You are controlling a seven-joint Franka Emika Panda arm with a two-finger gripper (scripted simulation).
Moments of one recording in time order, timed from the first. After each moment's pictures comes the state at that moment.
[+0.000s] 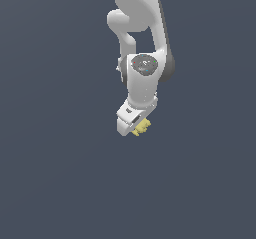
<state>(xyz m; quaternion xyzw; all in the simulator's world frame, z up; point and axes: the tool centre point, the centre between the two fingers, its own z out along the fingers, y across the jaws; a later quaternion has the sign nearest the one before) 0.001 0.042 0.137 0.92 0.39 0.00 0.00</state>
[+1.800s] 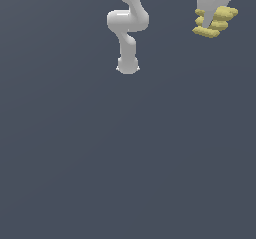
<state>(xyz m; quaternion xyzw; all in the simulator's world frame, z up) -0.111 0.227 0.482 0.92 0.40 0.00 0.00</state>
